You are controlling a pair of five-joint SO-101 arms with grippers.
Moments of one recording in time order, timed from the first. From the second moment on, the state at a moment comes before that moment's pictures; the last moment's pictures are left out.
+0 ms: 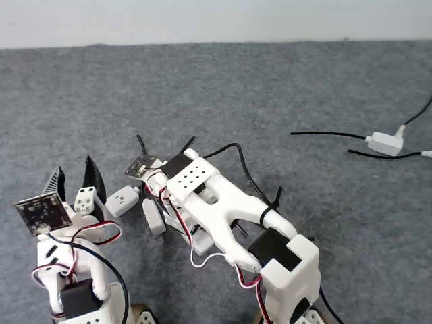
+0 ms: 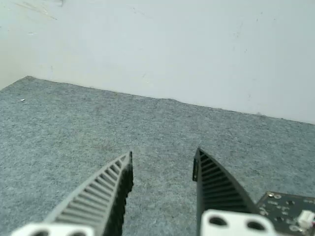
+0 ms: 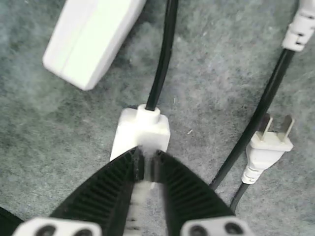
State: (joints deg) left arm -22.2 -103.4 86.4 42.7 10.2; right arm -46.7 18.3 4.7 82.0 14.1
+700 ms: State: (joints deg) left arm -22.0 -103.4 86.4 42.7 10.2; right arm -46.1 18.2 5.9 82.2 14.1
